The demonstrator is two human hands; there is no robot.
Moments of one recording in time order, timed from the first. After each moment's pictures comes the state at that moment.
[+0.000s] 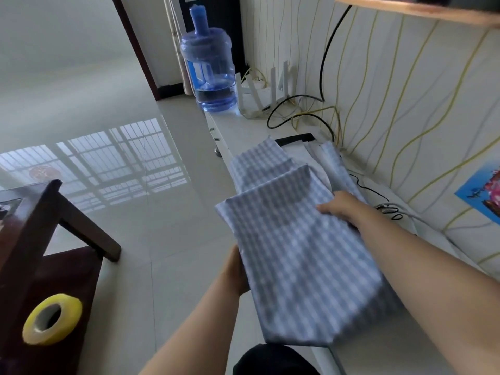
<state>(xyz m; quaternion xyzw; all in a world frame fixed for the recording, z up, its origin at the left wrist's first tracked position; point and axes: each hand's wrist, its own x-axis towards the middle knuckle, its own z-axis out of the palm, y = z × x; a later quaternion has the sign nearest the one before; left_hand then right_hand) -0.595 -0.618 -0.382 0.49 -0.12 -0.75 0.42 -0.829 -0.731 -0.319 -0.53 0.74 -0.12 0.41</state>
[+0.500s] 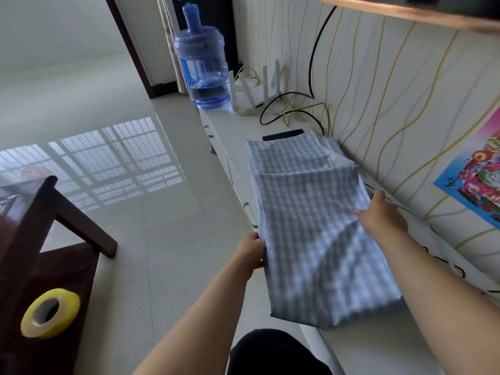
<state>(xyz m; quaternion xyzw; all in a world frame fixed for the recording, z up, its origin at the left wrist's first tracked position) -0.629 -0.611 -0.365 0.65 -0.32 -0.62 0.29 -0.892 -0.664 -0.318 -0.49 0.84 -0.11 0.18</state>
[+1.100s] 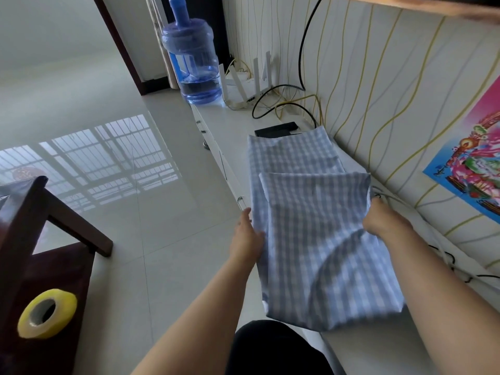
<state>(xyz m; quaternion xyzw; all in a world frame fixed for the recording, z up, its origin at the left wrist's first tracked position) -0.639 -0.613 -0.355 0.74 -0.52 -0.37 0.21 -0.910 -0.647 -0.318 -0.50 0.84 0.01 0.22</state>
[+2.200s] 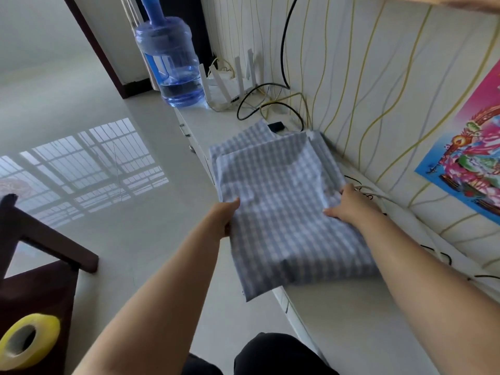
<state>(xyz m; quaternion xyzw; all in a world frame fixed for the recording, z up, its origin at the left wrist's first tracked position) -0.616 -0.699 -0.336 0.69 -0.27 -0.61 0.28 -0.901 -0.697 -0.337 -0.54 0.81 -0.04 0.24</state>
